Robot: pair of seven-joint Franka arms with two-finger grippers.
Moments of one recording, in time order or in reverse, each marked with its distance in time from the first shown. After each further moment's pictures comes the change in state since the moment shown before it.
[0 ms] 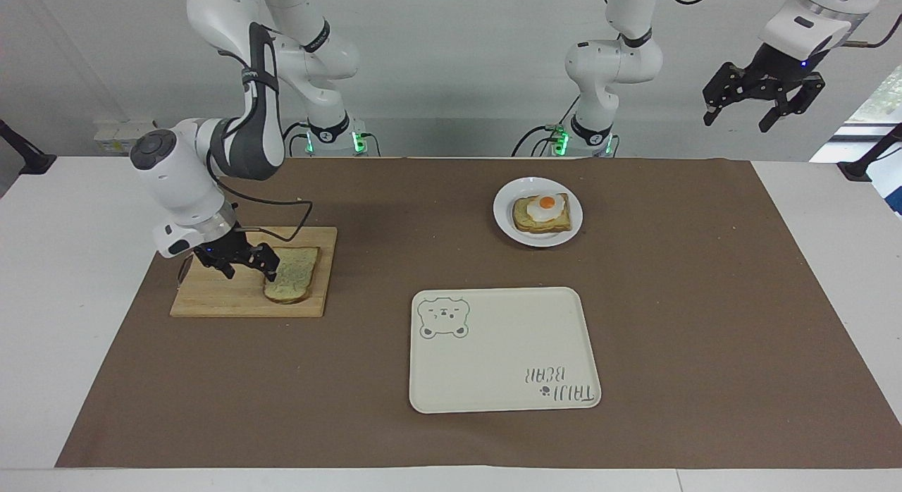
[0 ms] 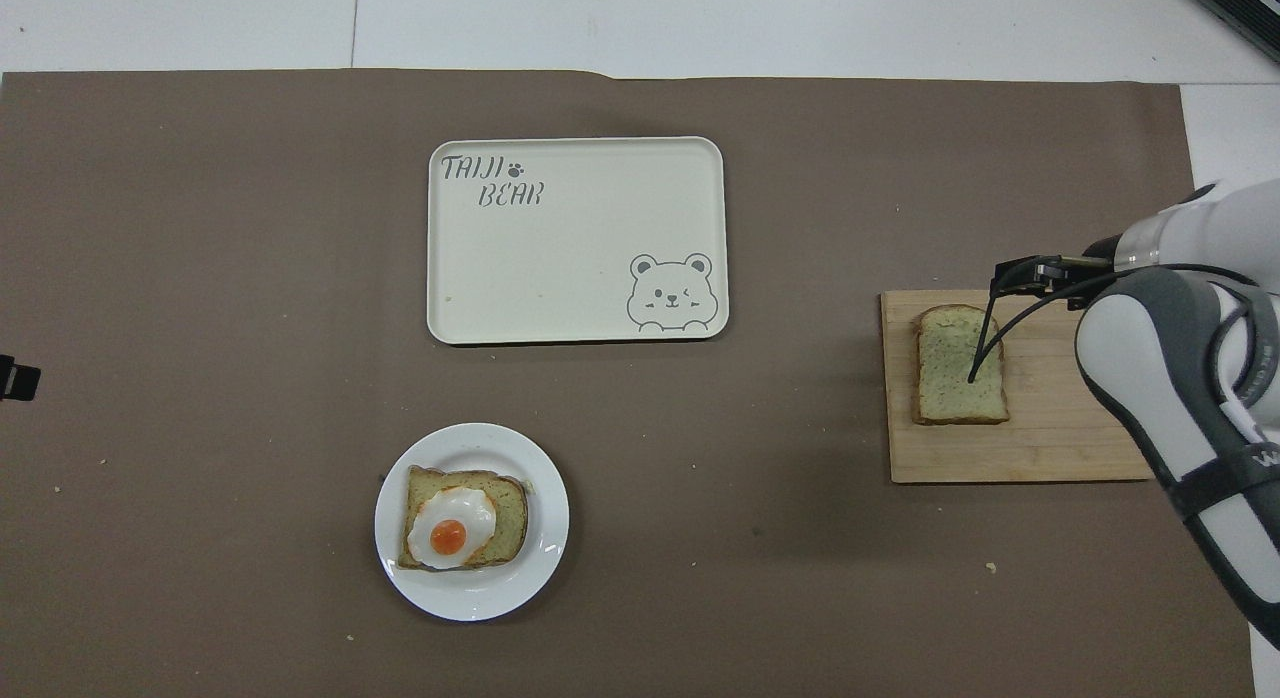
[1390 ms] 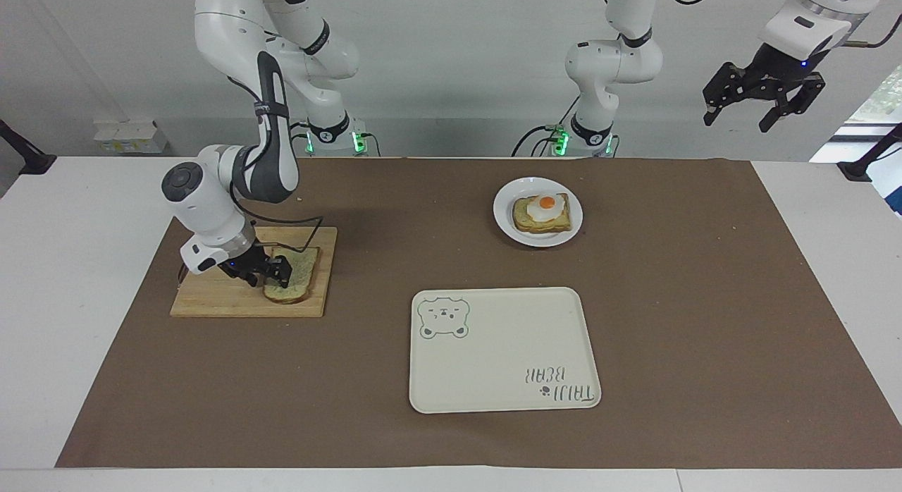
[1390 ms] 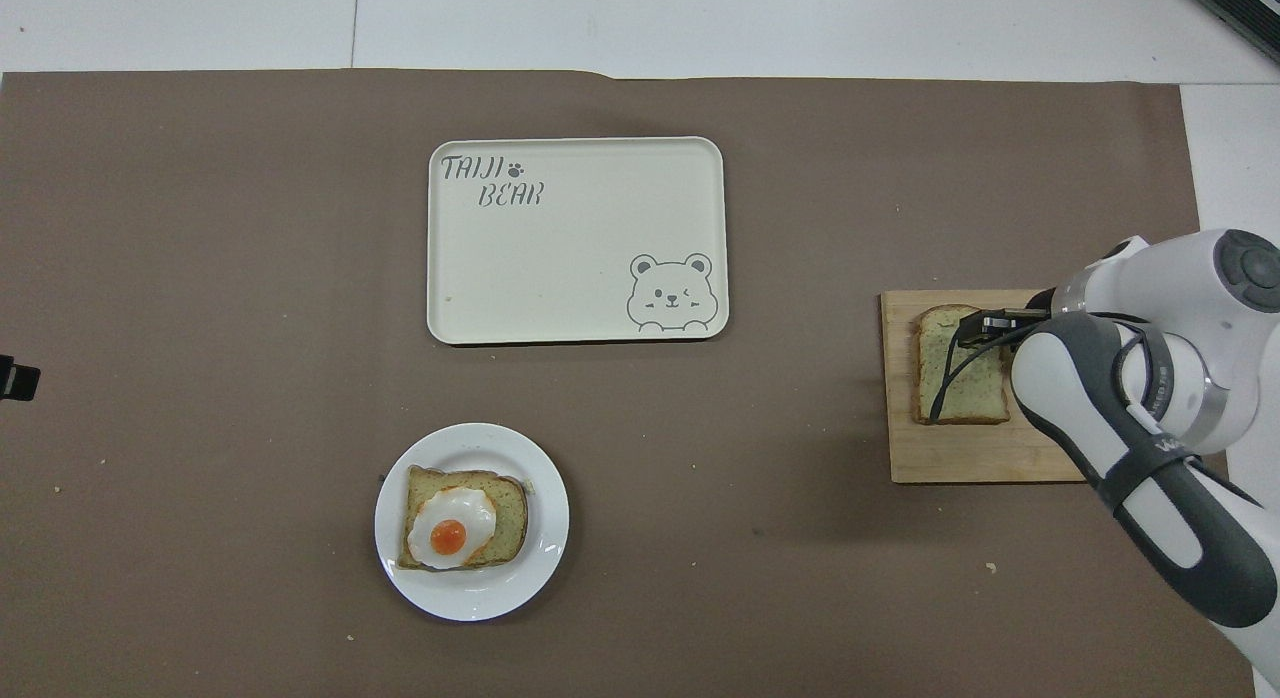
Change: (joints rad) left arm 0.000 0.000 0.000 0.000 0.000 0.000 0.000; right arm 0.004 0.057 0.011 -0.075 0.011 0.081 -0.022
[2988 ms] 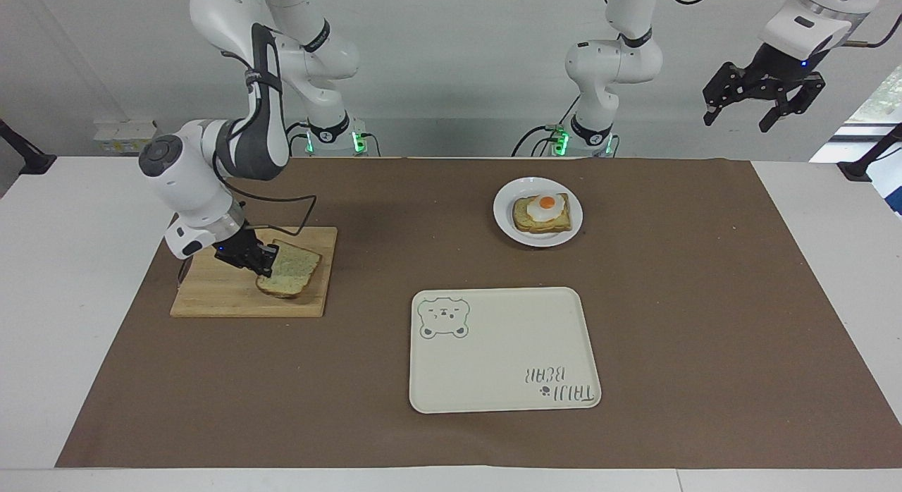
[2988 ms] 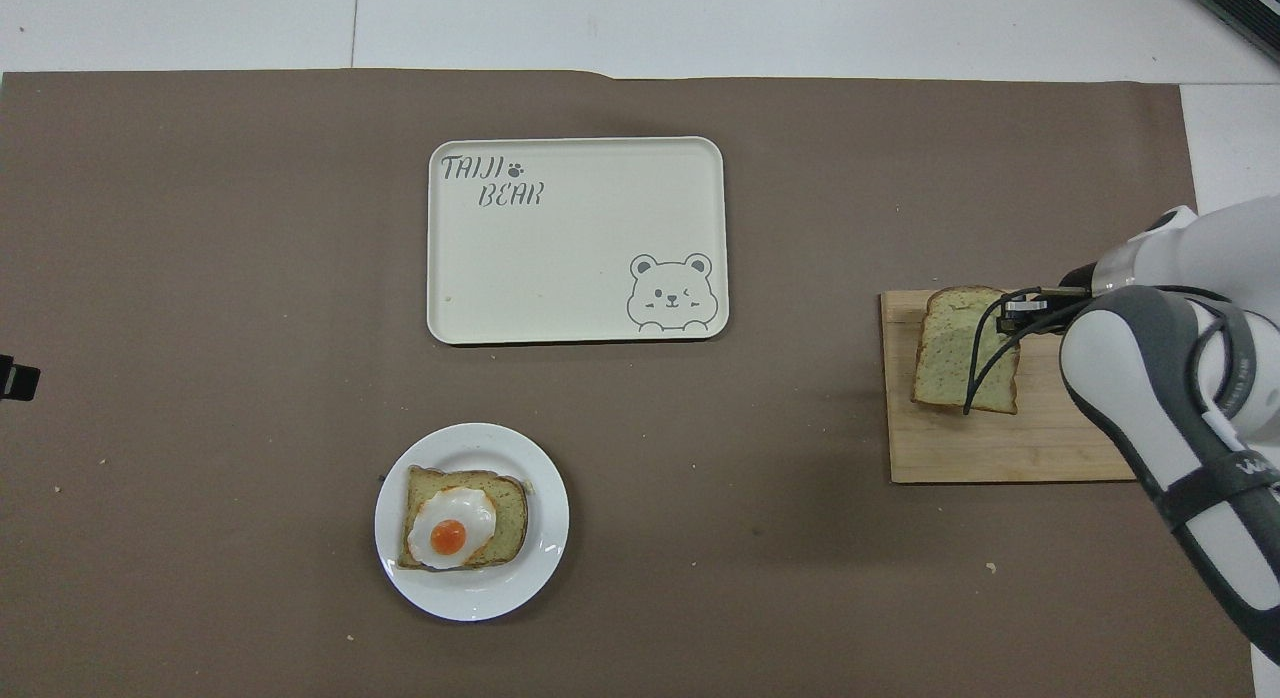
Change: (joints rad) left arm 0.000 0.000 0.000 0.000 0.000 0.000 0.000; right arm 0.004 -0.097 0.000 0.100 0.009 -0.203 -0.001
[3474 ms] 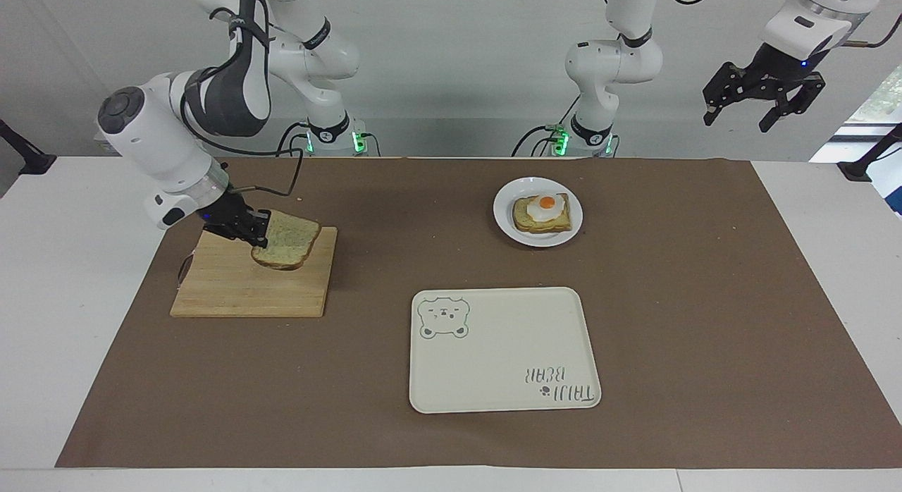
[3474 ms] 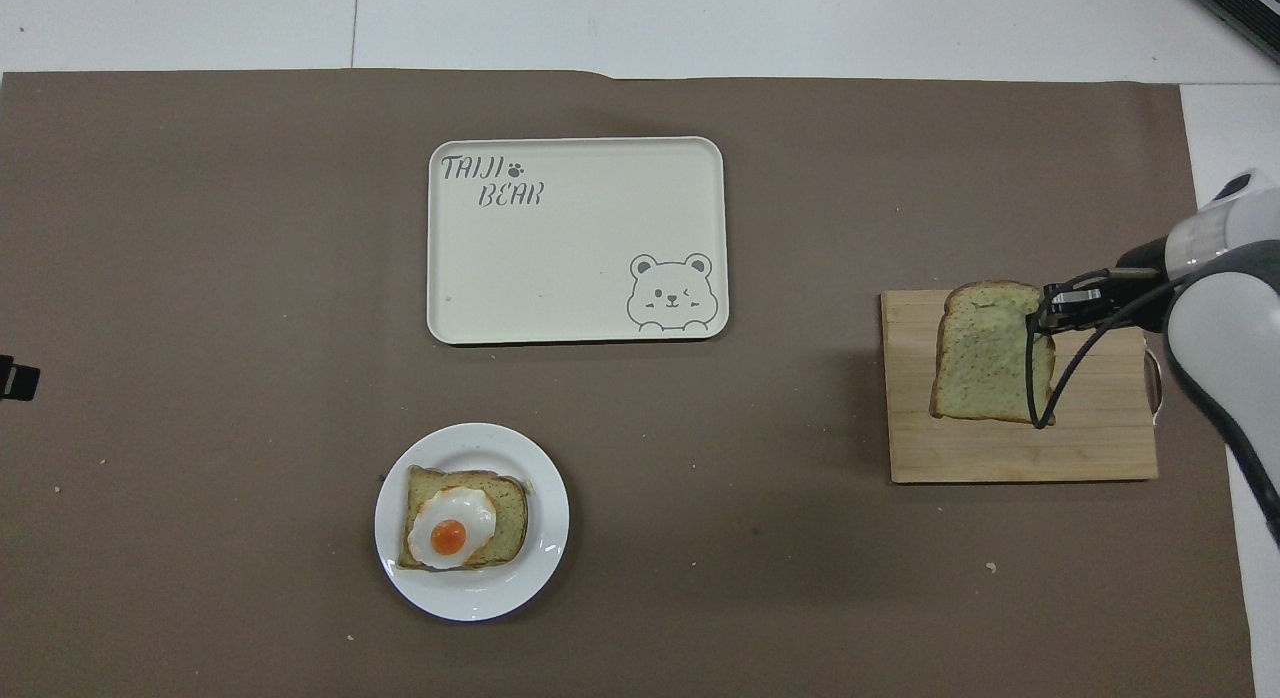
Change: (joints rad) left arm 0.000 0.000 0.000 0.000 0.000 0.000 0.000; right arm -0.003 -0.054 -0.001 0.170 0.062 -0.300 -0.050
